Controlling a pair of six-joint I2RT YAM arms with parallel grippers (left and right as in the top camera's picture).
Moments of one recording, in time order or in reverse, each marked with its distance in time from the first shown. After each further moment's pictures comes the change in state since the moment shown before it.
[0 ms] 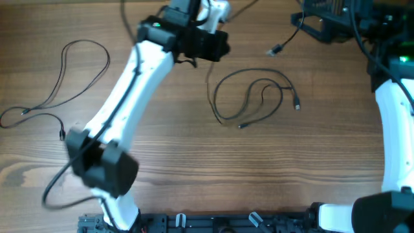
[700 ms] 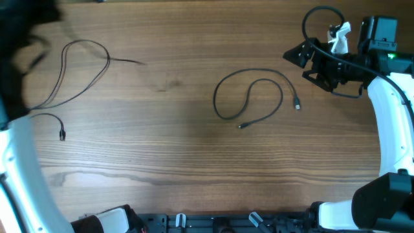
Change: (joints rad) left arm 0.710 -0.446 0.060 0.251 -0.019 -0.159; right arm 0.000 0.048 -0.049 -1.261 0.865 -1.088
